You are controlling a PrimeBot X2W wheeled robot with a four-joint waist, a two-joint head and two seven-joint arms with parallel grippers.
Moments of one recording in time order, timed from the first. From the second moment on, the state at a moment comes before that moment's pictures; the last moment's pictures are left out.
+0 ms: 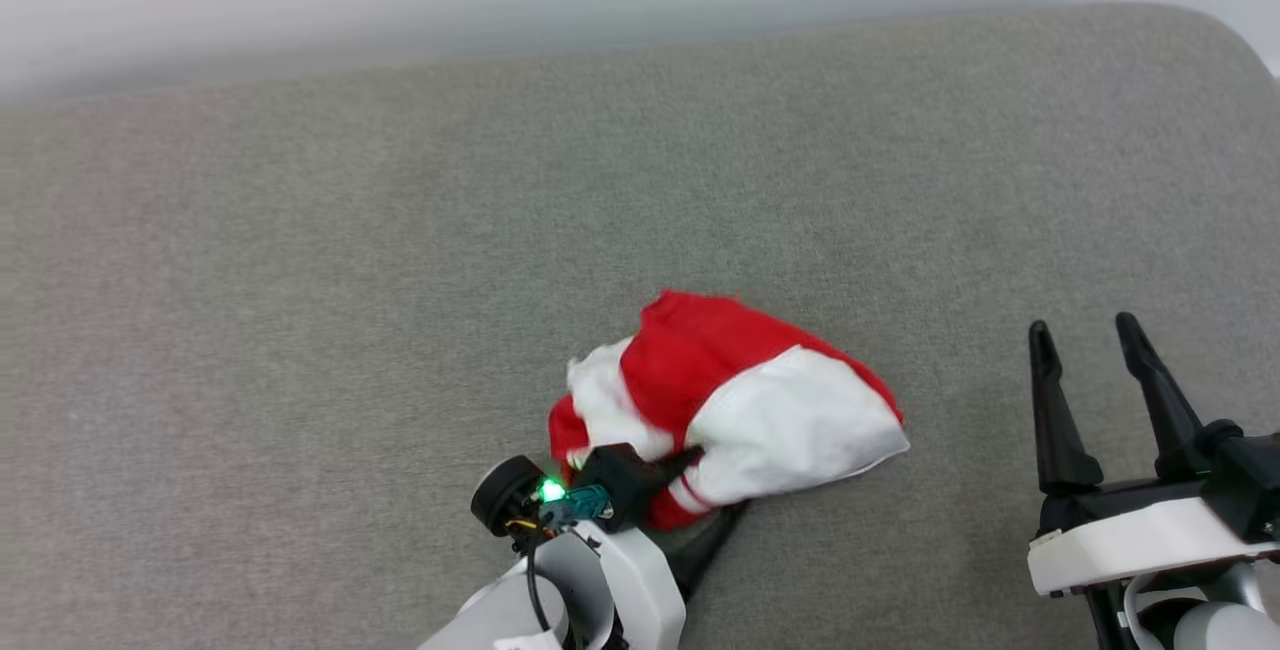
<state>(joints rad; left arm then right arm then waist) -0.44 0.20 -0.87 0.49 -0.51 -0.13 -0.12 -0.03 -0.05 -0.07 -0.08 0.13 0.13 -0.14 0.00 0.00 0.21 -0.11</state>
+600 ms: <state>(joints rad) -0.36 0.23 -0.60 0.23 -0.48 0.07 -0.26 0.03 -0.05 -0.07 -0.09 0.12 0.13 -0.08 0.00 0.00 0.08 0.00</state>
